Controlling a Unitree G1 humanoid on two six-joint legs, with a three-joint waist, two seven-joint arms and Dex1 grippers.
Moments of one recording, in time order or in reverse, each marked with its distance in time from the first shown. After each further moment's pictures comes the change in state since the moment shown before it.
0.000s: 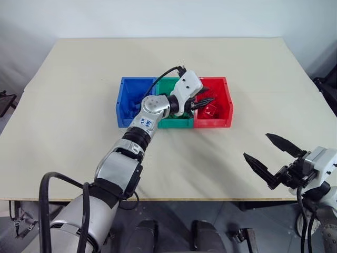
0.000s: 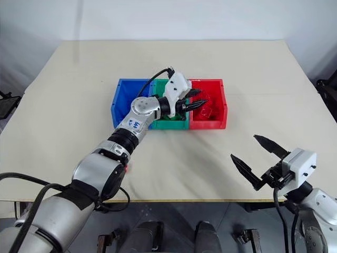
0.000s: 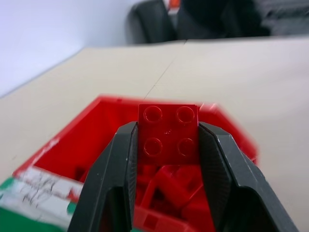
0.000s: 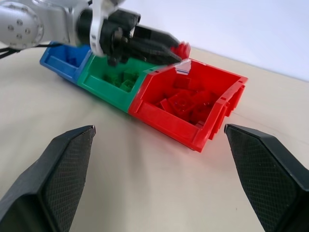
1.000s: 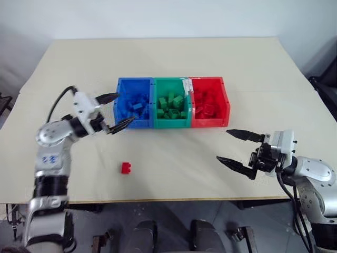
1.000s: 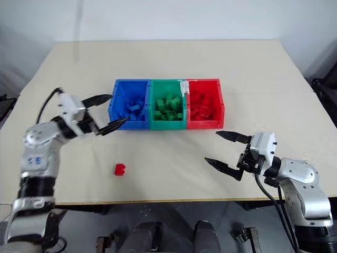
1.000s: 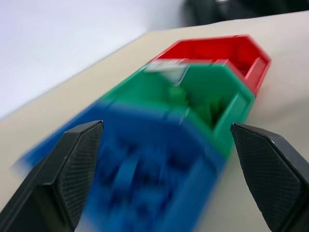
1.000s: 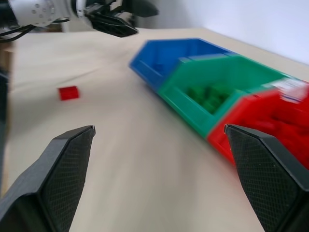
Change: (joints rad) left arm 0.887 0.588 0.429 -1.104 -0.343 0.324 -0.307; right arm -0.426 -0.122 0.292 0.300 0.001 0.025 0.373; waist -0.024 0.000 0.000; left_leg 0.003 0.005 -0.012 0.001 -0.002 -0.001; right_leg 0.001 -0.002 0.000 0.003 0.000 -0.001
